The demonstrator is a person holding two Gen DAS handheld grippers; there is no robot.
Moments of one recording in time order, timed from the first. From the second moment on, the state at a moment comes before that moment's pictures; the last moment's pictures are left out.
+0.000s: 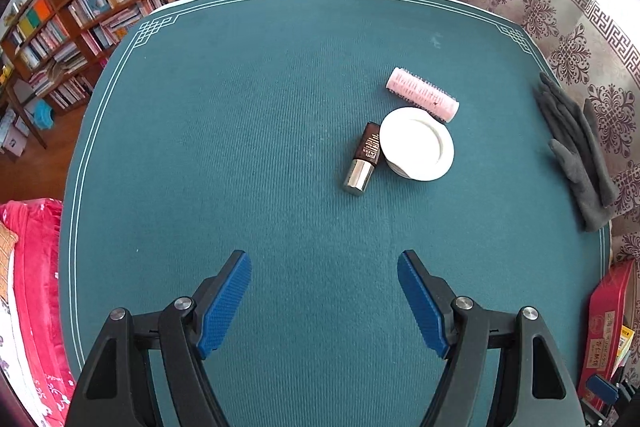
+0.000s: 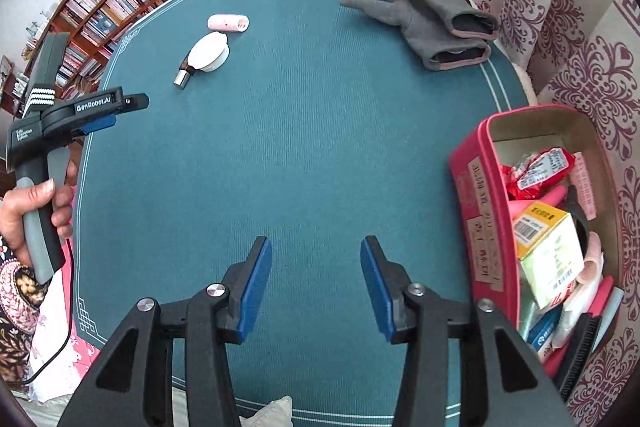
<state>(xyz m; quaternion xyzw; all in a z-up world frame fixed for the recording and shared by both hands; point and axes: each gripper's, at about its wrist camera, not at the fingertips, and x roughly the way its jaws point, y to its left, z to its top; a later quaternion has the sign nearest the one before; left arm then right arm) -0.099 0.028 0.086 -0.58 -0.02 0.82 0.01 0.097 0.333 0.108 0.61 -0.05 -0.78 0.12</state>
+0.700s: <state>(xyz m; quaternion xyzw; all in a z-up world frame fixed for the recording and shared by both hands) -0.178 0.043 0.051 -0.56 0.05 0.83 0.05 0.089 0.321 0.085 0.65 -0.04 -0.75 0.08</state>
